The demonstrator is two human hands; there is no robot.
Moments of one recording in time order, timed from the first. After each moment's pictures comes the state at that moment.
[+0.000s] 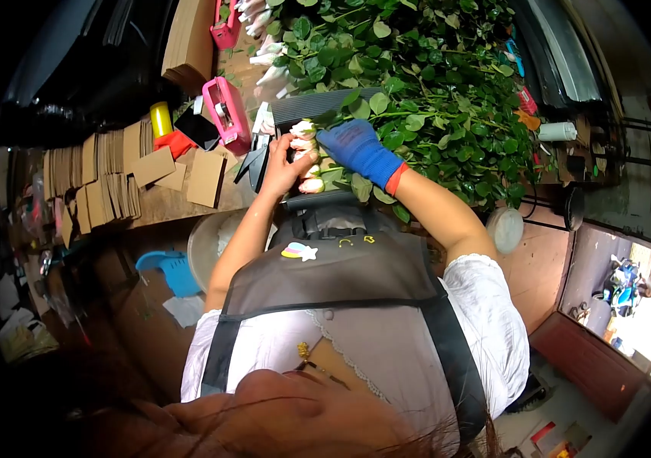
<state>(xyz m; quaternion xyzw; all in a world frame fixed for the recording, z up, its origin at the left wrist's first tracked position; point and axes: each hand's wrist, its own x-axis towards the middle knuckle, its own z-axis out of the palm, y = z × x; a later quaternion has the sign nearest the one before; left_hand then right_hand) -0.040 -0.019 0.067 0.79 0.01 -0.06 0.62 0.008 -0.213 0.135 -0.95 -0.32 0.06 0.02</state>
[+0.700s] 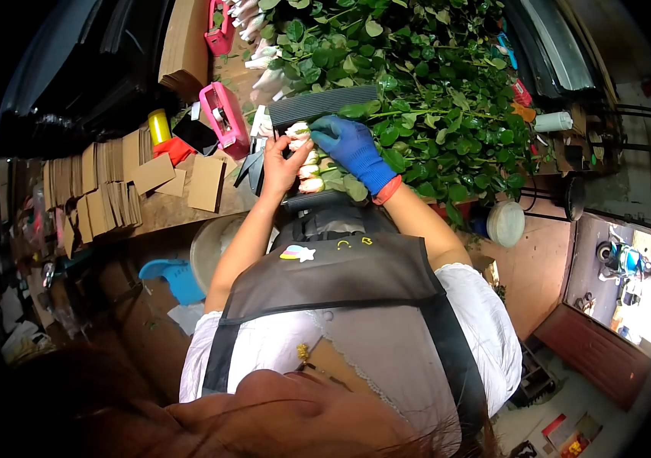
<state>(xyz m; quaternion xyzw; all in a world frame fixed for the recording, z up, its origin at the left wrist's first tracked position) -0.034 -0.025 0.091 0.78 -0.01 0.05 0.62 -0.012 -0.201 0.140 -0.88 -0.08 0.03 0.46</state>
